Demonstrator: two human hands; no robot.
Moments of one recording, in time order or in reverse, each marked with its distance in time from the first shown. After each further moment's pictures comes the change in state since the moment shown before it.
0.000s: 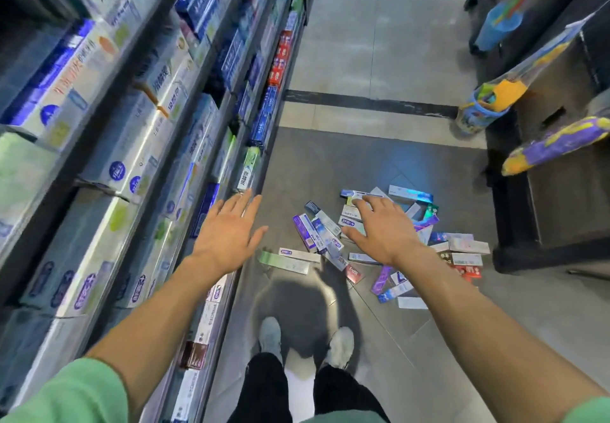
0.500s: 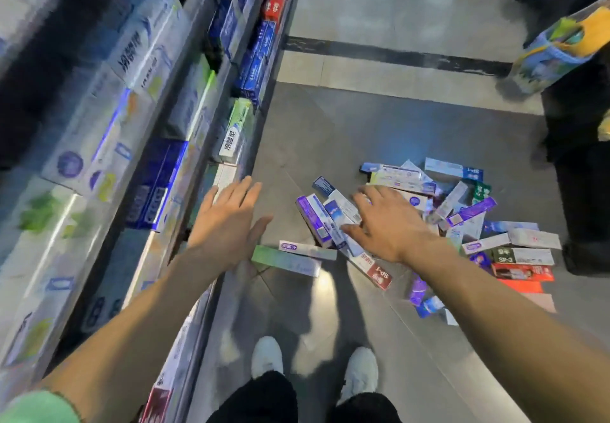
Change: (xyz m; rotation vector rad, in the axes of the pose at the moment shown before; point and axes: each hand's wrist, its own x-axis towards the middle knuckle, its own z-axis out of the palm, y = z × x) left_hand 0.126 -0.043 0.278 -0.117 0.079 -0.011; right_hand 0.182 -0.025 0.239 -0.118 -0.023 -0.116
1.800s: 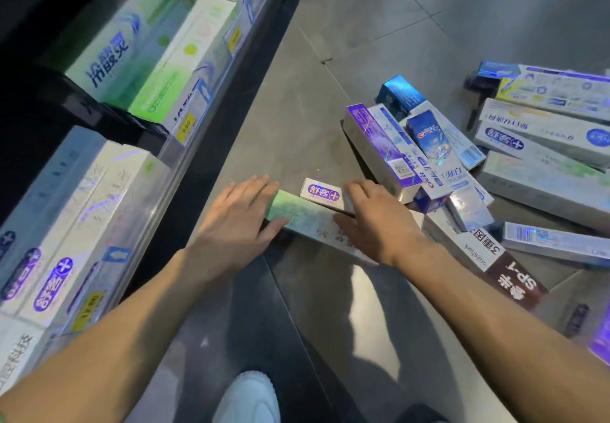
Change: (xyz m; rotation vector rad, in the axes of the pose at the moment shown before) left_hand 0.036 -0.057 0.462 -0.144 0.004 -0.022; right_hand 0.203 -0.063 0.422 0.223 0.050 -0.087
